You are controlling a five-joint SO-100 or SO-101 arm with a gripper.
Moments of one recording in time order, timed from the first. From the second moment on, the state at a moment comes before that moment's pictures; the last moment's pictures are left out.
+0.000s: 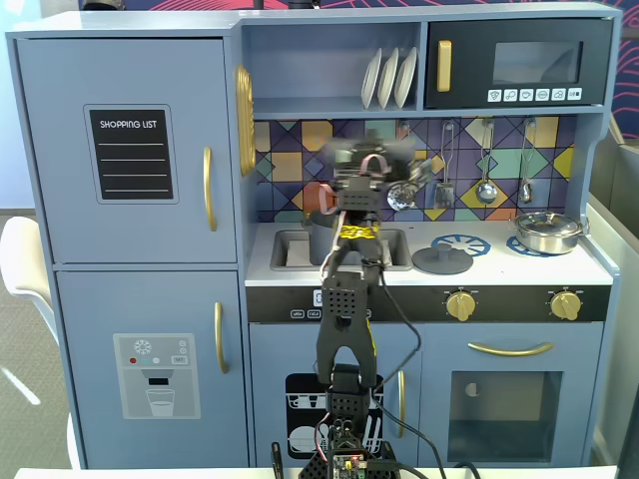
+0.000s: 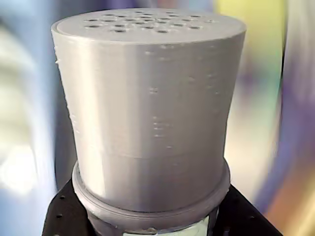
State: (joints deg) arm 19.7 98.5 60.7 35.2 -7.8
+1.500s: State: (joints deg) arm 50.4 93.3 86.9 3.6 -86.0
